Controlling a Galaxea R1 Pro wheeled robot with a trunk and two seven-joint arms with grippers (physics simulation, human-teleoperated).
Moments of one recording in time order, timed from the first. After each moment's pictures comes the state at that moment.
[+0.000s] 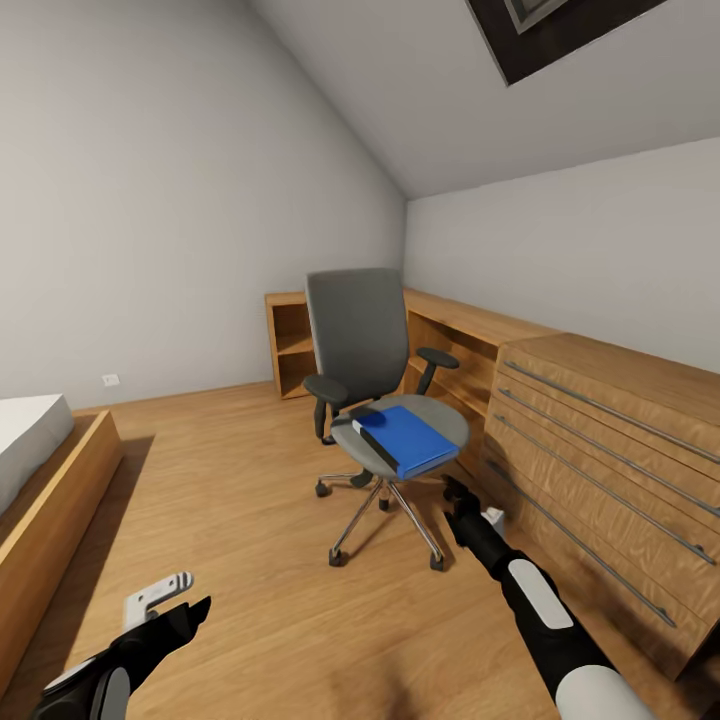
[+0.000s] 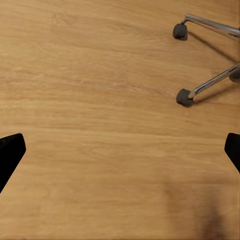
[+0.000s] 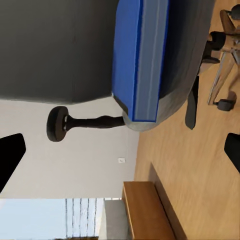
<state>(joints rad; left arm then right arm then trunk) -0.05 -0.16 0.40 -1.62 0.05 0.75 -0.07 -0.53 -0.01 -0.04 -0.76 -1.35 0.29 0.26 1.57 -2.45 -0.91</state>
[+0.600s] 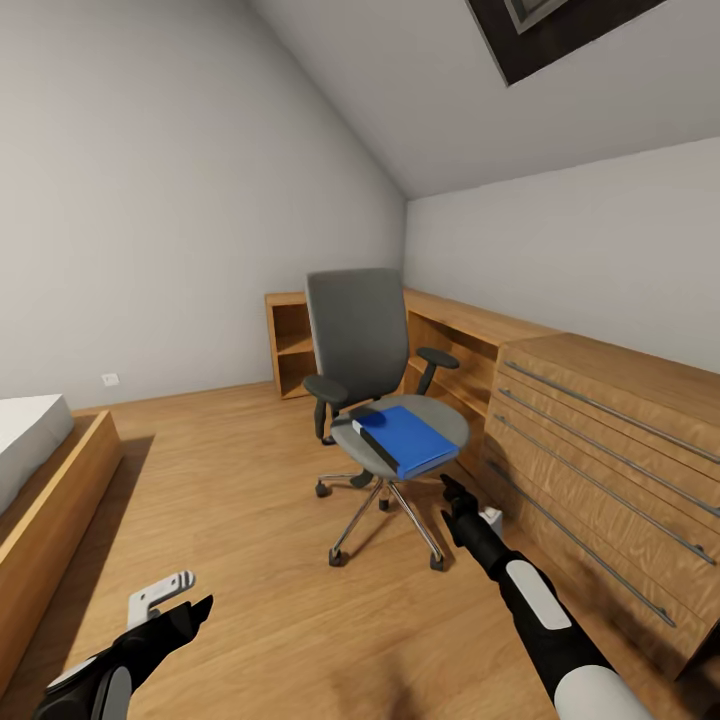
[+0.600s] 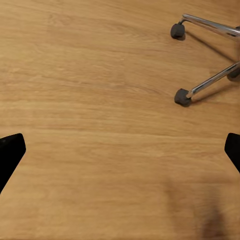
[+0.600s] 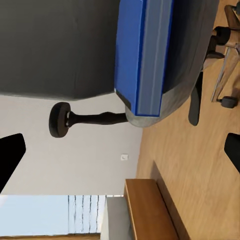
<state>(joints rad) -0.05 -0.16 0.39 -1.62 0.05 0.75 -0.07 -0.53 -0.01 -0.03 -0.75 -1.35 0.30 0.28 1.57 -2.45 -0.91</state>
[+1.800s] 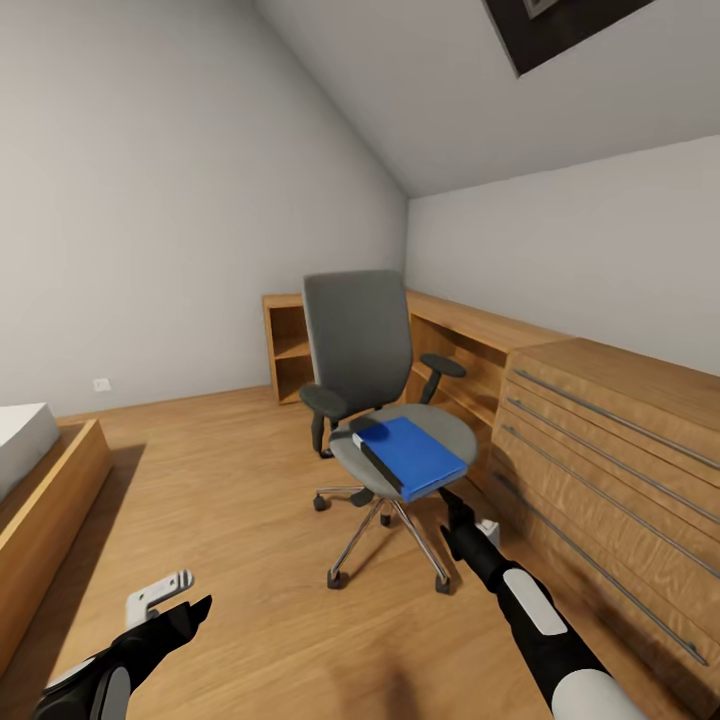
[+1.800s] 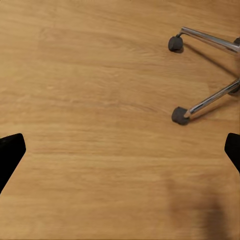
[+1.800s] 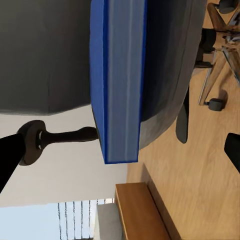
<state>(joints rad) -0.05 -0.16 0.39 -1.62 0.05 0.75 -0.07 -0.53 0.00 -0.03 -0.69 -1.36 0.29 0.26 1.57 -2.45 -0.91</state>
